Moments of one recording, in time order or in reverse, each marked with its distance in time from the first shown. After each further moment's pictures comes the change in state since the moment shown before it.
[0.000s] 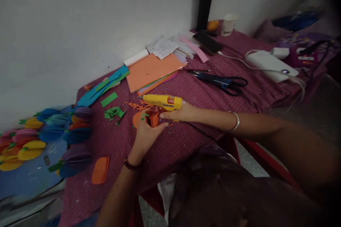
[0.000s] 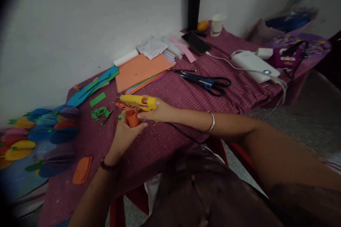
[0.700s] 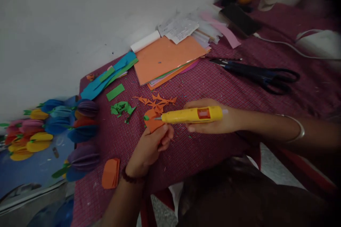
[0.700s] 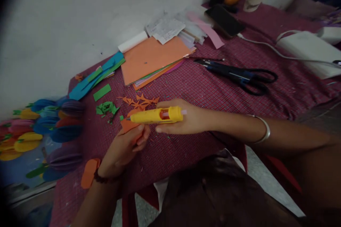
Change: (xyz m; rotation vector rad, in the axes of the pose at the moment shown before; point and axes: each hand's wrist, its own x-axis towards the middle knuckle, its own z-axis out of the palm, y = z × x) left_hand -0.011 0.002 -0.035 -0.616 -0.341 -0.511; right_hand -0.015 -0.020 -0.019 -0.484 -0.290 -0.117
